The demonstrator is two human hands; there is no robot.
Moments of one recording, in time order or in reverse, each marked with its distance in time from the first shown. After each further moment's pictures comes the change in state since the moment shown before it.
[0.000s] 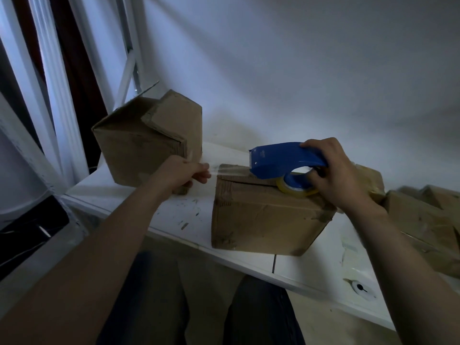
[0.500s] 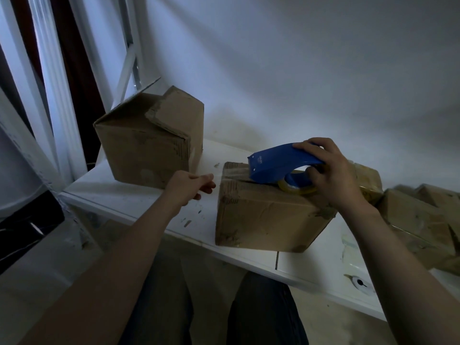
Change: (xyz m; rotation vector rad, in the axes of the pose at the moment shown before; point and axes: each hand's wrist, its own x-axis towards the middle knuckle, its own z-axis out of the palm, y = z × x) left_hand 0.000 -0.043 0.018 -0.063 0.032 -0.010; right_hand 0.001 -0.017 0.016 0.009 -0.003 0.063
